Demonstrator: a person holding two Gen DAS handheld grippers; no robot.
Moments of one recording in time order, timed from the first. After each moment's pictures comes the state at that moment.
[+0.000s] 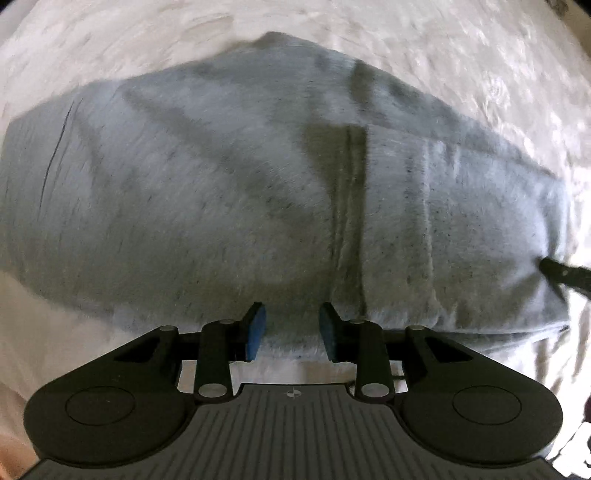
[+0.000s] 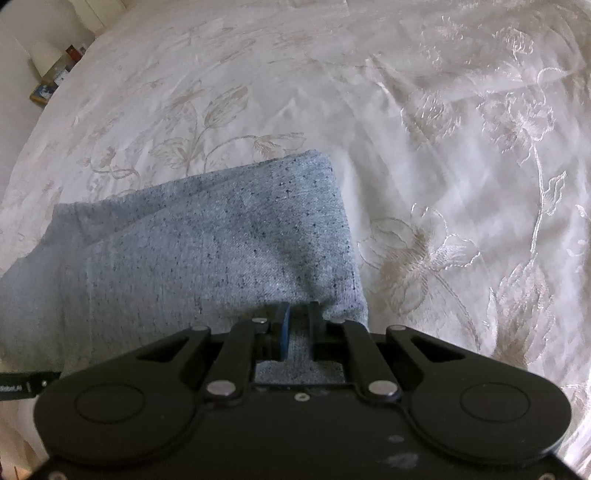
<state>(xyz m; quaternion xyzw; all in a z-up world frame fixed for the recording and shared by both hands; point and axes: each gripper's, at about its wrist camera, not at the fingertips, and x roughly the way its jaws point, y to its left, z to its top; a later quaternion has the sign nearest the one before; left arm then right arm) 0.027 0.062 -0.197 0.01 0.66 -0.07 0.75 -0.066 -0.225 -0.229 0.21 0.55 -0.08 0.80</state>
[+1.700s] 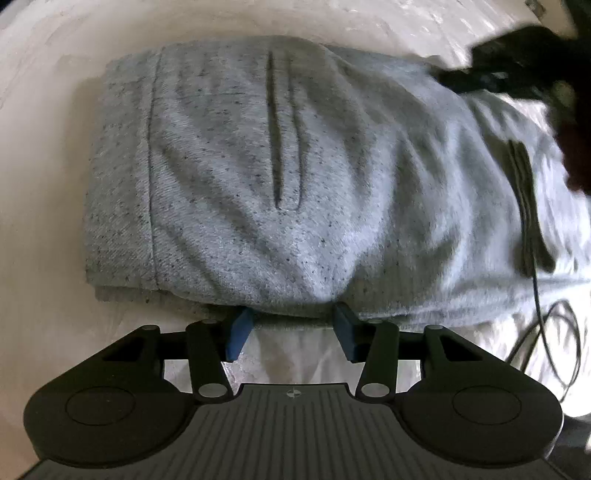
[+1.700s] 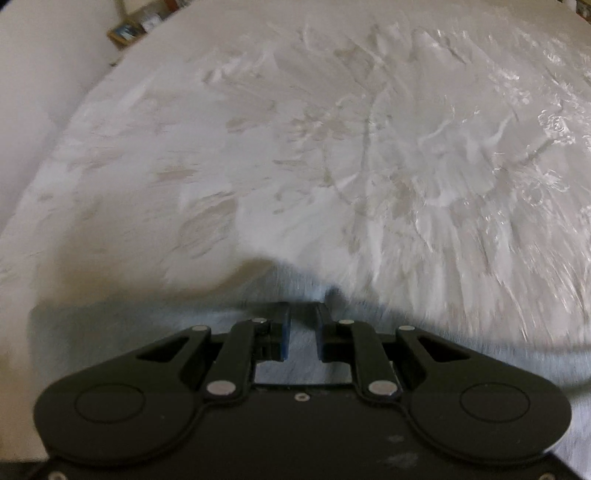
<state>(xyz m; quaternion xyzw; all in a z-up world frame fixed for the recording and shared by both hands) 0.049 0.250 -0.227 0.03 0.64 -0.13 0.76 0.145 0.042 -0.220 0.12 0.55 0.02 0.83</state>
